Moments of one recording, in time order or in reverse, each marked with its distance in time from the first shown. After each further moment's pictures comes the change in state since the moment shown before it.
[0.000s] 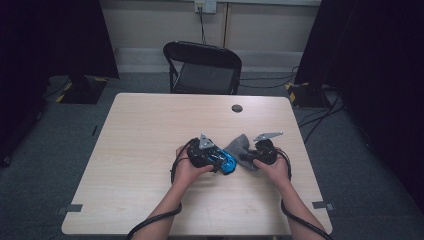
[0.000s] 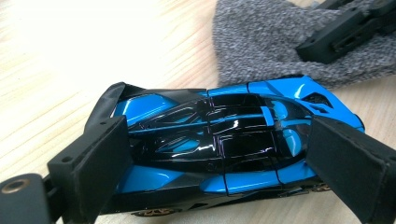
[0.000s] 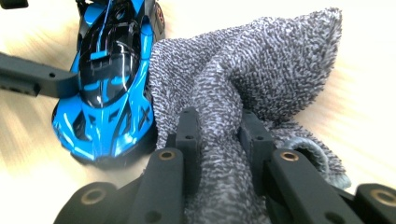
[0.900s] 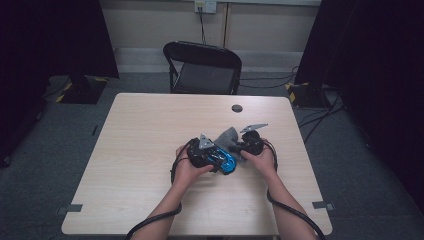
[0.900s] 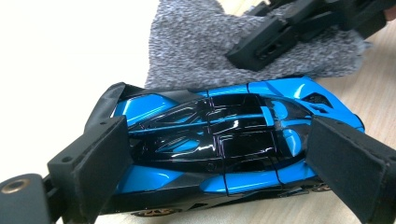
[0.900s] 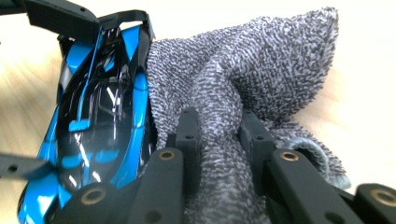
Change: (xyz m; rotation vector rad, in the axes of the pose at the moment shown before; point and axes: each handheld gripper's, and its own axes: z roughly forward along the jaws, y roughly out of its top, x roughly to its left) left arm 0.000 -0.001 0.000 -0.007 0.004 0.000; right arm 0.004 0.035 0.037 0.010 -0.003 -0.019
